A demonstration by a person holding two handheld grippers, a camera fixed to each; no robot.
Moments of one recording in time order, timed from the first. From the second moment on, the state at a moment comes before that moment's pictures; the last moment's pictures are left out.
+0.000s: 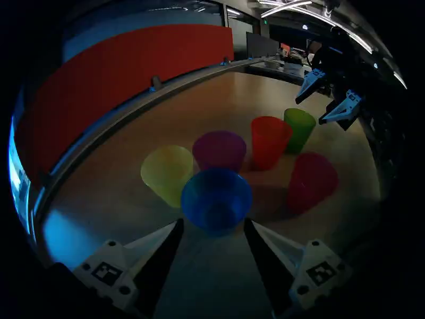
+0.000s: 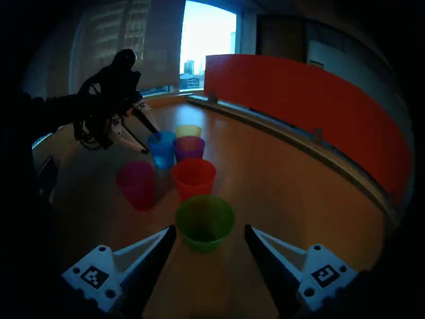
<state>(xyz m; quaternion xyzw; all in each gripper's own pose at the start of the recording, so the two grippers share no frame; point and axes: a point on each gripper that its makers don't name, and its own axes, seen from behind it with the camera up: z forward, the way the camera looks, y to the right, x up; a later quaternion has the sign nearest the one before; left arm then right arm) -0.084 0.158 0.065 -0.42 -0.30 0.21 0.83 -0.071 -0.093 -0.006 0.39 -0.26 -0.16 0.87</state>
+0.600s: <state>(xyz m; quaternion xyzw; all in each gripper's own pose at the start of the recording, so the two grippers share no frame) -0.093 0.174 0.072 -0.44 -0.30 0.21 0.82 -0.079 -0.091 -0.004 0.39 -0.27 -0.16 0.87</state>
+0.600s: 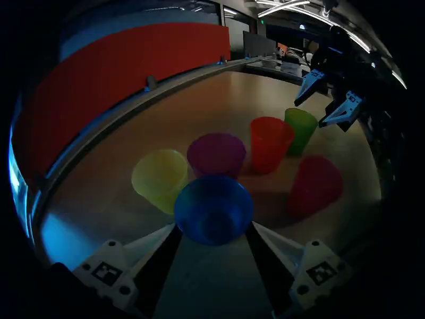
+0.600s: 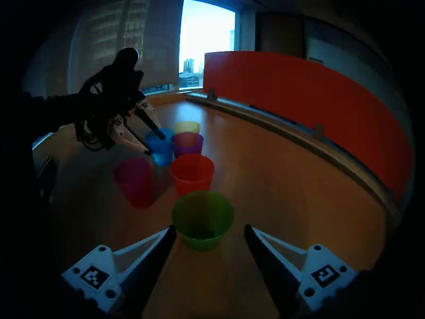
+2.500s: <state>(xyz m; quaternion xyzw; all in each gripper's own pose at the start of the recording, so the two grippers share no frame) -0.099 0.191 0.085 -0.44 -0.28 0.20 0.83 -0.089 -0.090 -0.002 0.39 -0.28 -0.15 0.87</state>
